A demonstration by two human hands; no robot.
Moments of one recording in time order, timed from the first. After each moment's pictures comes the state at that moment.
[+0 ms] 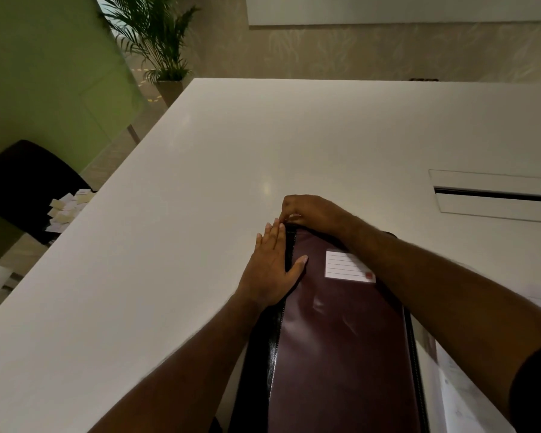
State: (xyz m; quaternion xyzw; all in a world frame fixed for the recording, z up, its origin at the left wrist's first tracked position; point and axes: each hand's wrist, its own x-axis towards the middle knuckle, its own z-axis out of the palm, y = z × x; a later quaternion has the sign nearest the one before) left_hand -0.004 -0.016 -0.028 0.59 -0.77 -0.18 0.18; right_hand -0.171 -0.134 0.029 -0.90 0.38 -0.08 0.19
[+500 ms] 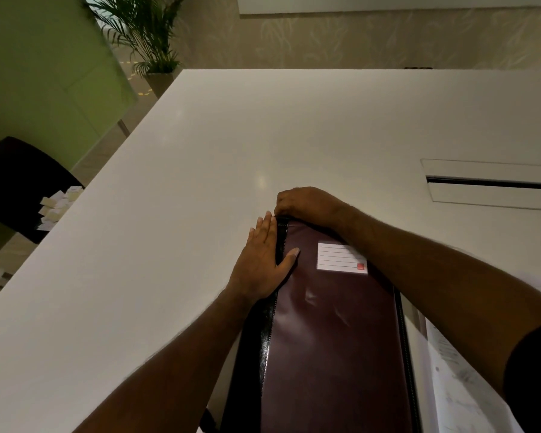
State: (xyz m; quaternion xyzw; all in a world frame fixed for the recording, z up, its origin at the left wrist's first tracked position) left_hand -0.003 -0.015 -0.027 0.59 -0.76 -0.19 0.19; right_hand -0.175 -0.127 0.036 -0.94 0.33 -0.03 0.04
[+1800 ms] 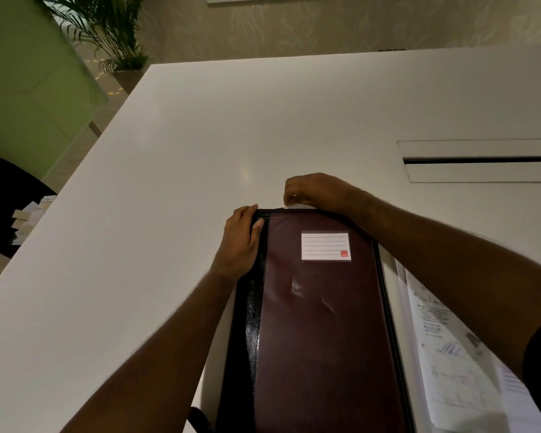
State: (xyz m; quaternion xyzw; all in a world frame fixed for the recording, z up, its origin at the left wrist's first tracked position) left_hand 0.002 -0.045 -0.022 0.60 -0.72 -0.24 0.26; right_hand -0.245 -0.140 0.014 -0.90 0.39 -0.08 0.15
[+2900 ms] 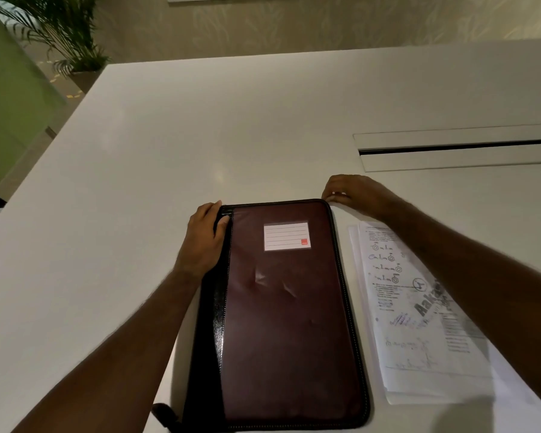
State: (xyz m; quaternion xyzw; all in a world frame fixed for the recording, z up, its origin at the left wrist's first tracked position) left_hand -0.001 -0.040 -0.018 0.61 -0.73 -0.21 0.23; right_hand -0.377 -0.060 0.021 -0.83 0.54 -0.10 0.13
